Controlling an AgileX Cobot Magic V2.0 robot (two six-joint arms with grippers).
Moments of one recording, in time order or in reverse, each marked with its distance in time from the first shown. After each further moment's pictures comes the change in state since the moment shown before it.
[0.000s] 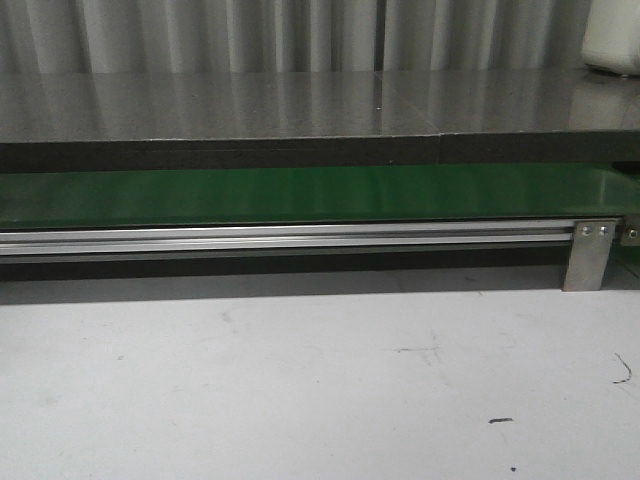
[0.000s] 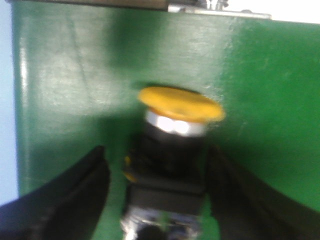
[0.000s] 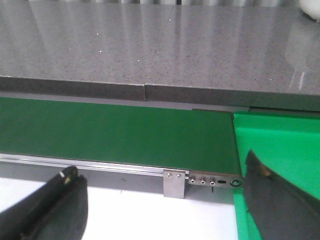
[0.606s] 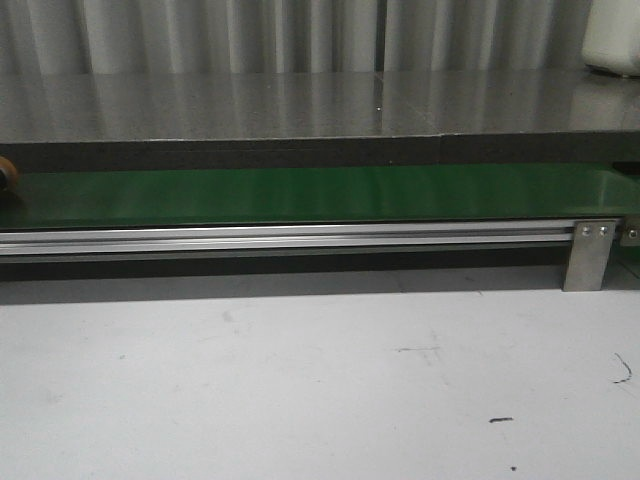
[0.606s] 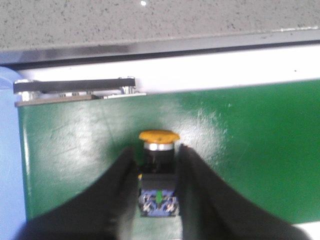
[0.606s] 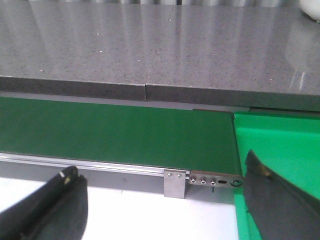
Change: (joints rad) left arm -0.102 -0.145 -0.175 -0.018 0.076 0.021; right arm 0.000 0.000 0.000 0.000 0.000 0.000
